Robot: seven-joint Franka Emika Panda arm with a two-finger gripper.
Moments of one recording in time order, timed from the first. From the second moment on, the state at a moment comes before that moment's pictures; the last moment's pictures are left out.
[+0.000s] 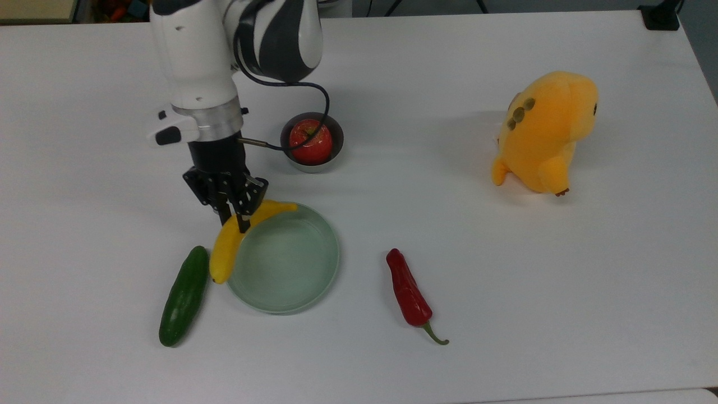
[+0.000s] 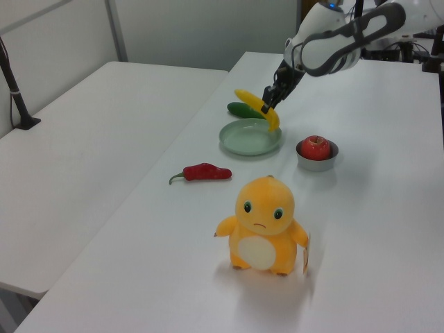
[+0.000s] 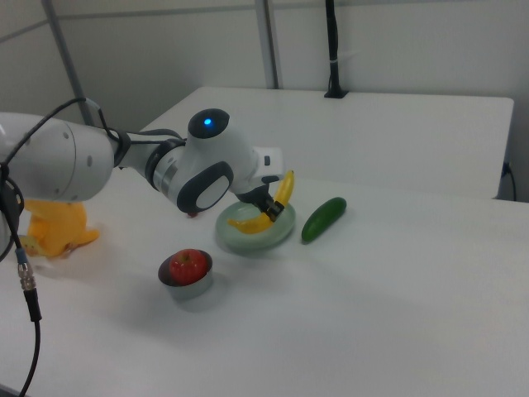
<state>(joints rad) 0.05 0.48 -0.14 -1.73 0.37 2.68 -0.05</state>
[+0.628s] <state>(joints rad) 0.06 0.52 -0.10 -1.73 0.37 2.75 -0.04</state>
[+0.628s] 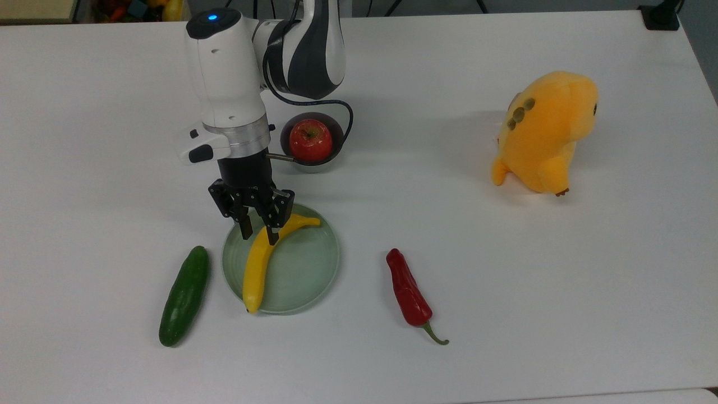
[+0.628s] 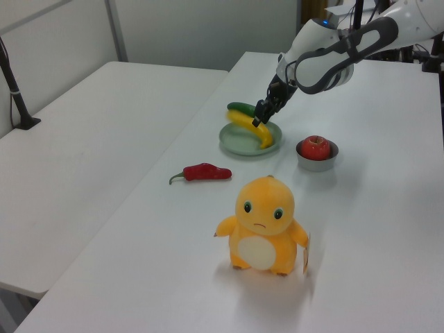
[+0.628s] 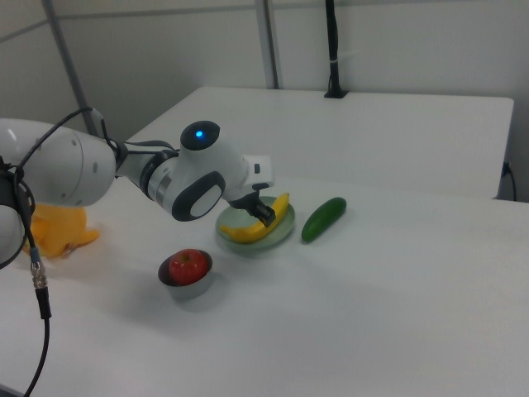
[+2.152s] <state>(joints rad) 0.03 0.07 -0.16 -1.65 -0.03 1.71 0.27</state>
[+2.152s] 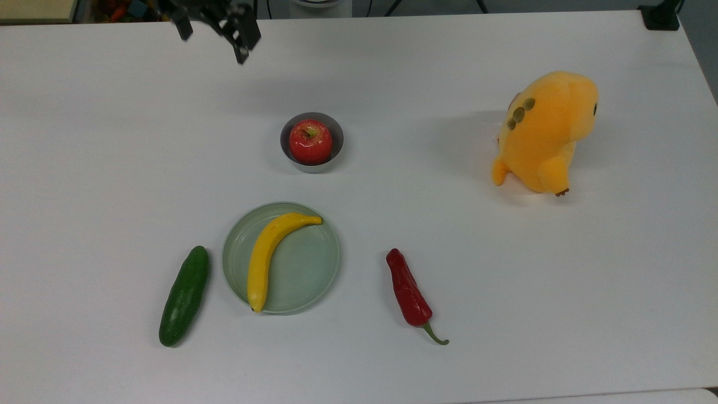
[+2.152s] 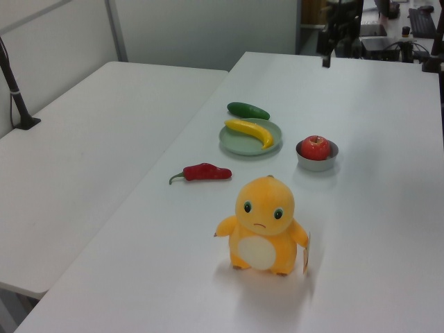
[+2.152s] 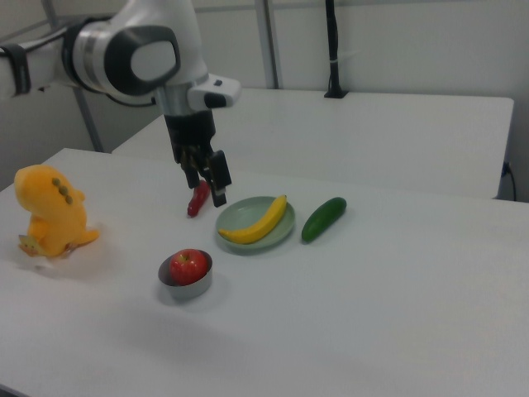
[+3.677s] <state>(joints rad) 0.05 0.01 0.04 -1.59 0.05 1.66 -0.01</state>
